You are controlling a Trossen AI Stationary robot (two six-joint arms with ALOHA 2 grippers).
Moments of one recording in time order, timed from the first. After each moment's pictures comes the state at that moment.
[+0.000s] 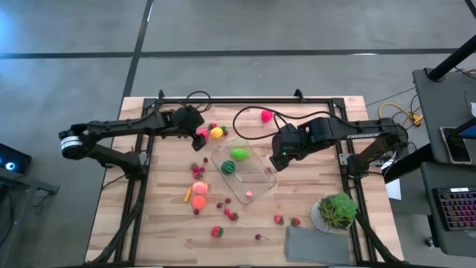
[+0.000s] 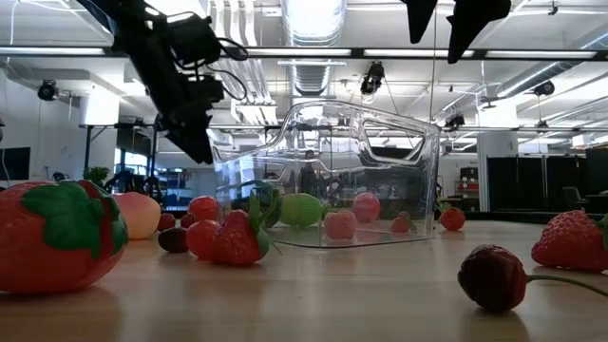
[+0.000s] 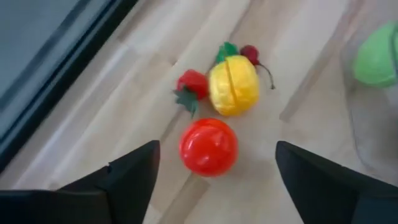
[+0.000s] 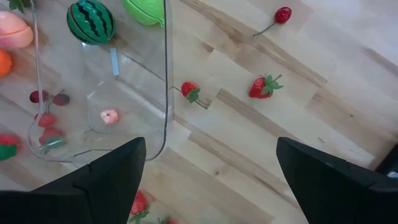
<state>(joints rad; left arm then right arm) 0.42 1.23 0.81 -0.53 -0.19 -0.05 0.12 1.57 1.67 -1.46 0.18 1.07</state>
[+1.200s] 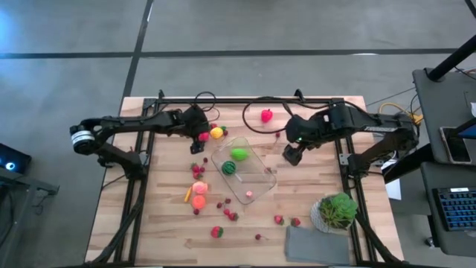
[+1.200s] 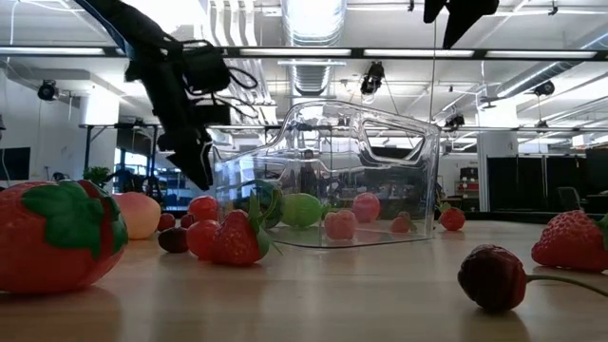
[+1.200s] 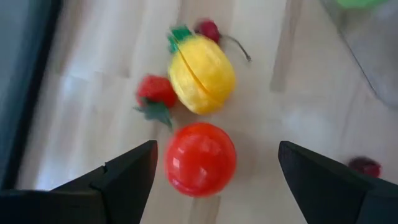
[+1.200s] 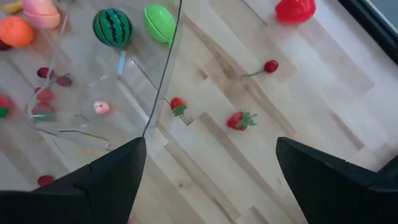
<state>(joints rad) 0.49 1.37 0.80 -0.46 -0.06 0.33 0.06 1.44 1.67 -1.45 0.21 0.71</state>
